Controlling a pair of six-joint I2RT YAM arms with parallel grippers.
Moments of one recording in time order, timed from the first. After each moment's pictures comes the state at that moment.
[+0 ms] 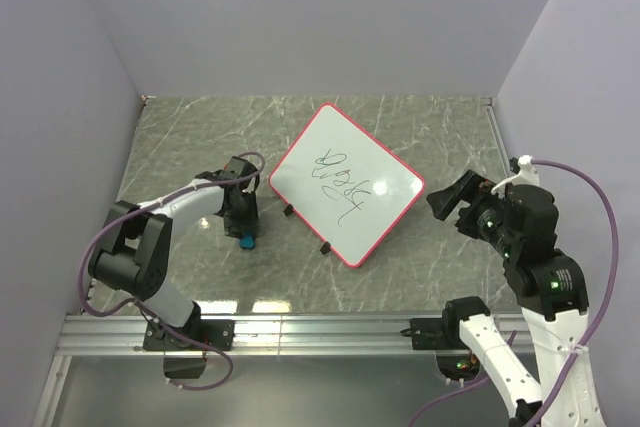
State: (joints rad) left arm -0.37 1.57 0.90 -0.63 -0.02 -0.54; right arm 0.16 0.61 1.10 -0.97 -0.06 0.62
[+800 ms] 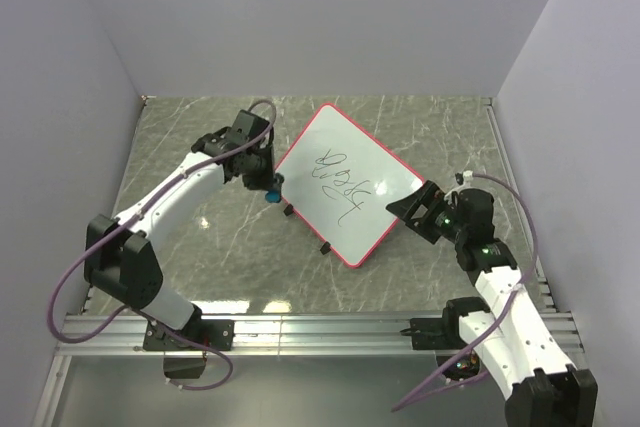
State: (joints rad) left arm -0.47 1.53 1.31 -0.79 0.06 -0.53; right arm 0.10 0.72 0.47 -0.29 -0.42 0.83
